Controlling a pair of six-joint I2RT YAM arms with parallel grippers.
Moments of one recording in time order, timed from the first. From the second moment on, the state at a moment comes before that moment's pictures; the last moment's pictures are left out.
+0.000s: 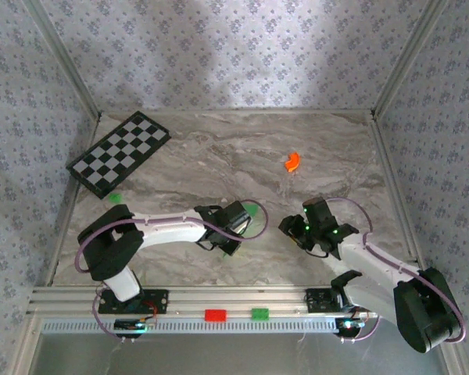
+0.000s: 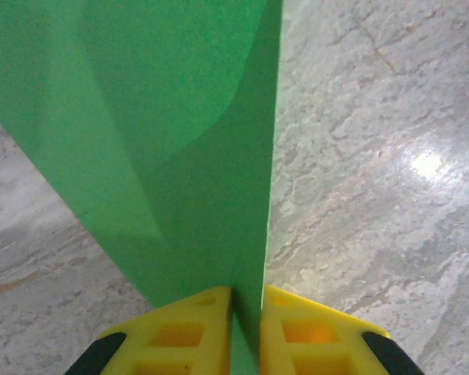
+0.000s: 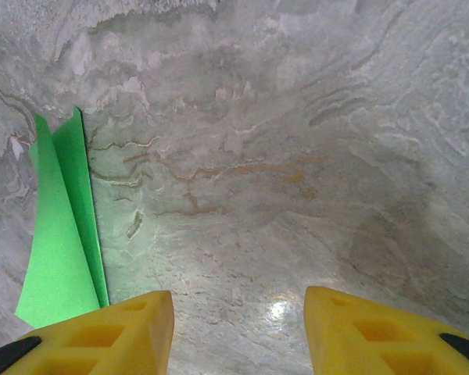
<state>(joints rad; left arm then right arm) -1.05 1.66 0.94 -0.51 0.01 -0.34 0.45 1.02 0.37 -0.28 -0.24 1.07</state>
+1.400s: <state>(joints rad) -0.77 1.79 0.80 -0.13 0.75 -0.41 0.72 1.30 0.37 0.29 -0.26 0.86</state>
